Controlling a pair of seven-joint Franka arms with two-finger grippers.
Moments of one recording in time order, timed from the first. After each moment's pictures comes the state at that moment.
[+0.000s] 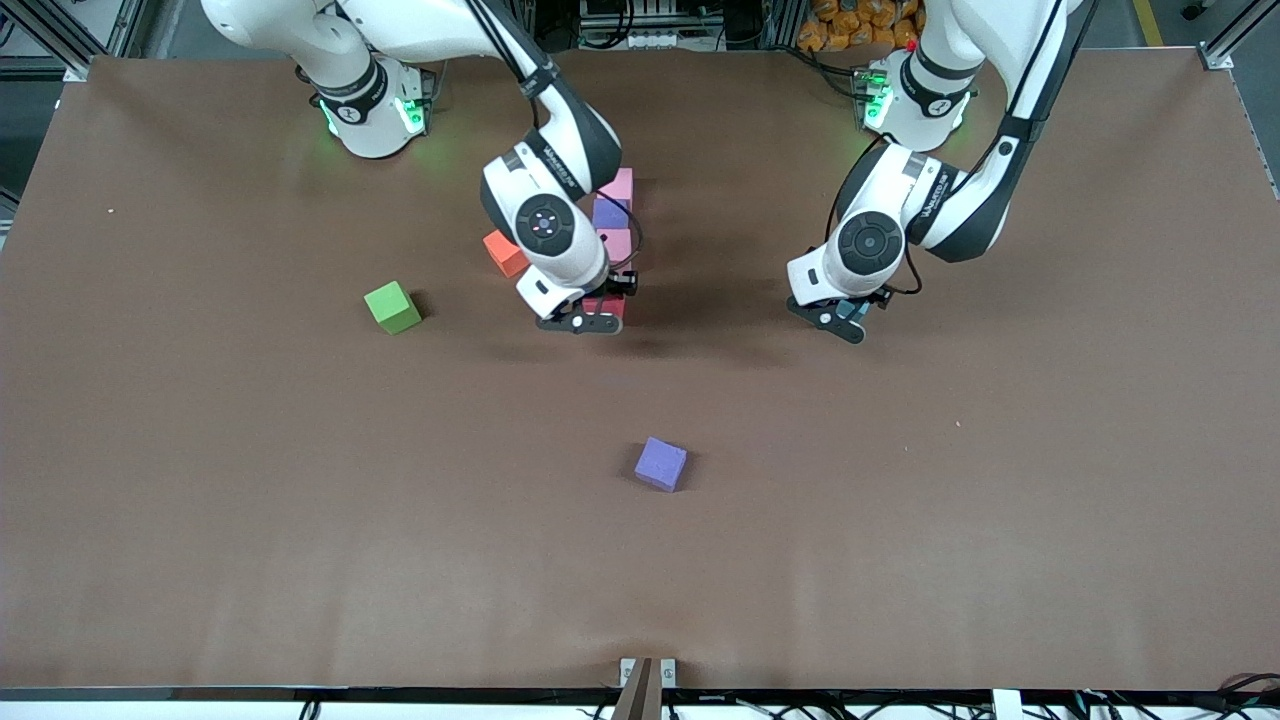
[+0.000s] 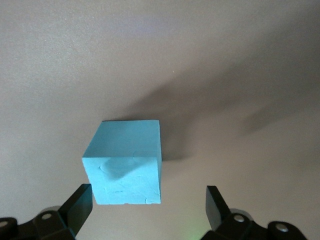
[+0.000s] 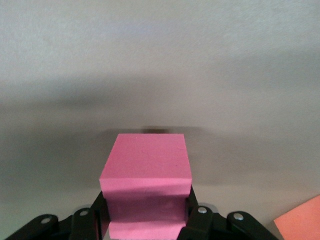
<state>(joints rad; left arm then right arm) -0.46 0.25 -0.04 -2.25 0.04 2.13 0.02 0.87 0.50 -0.08 -1.88 0.35 2.26 0.62</state>
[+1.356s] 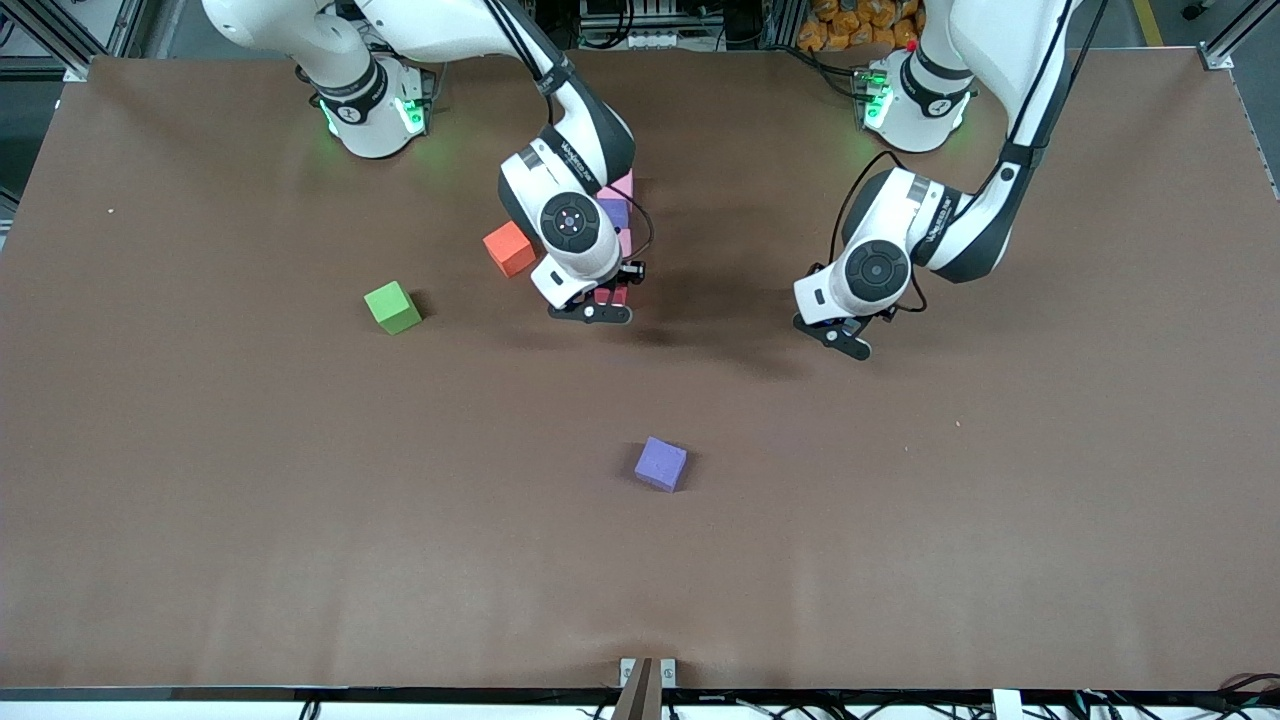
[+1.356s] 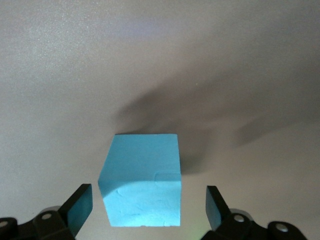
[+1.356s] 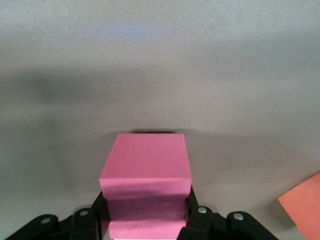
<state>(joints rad) -0.43 0.33 -0.03 -2.20 0.04 2.14 0.04 0.89 0.52 -0.08 -1.88 0.35 2.21 0.69</state>
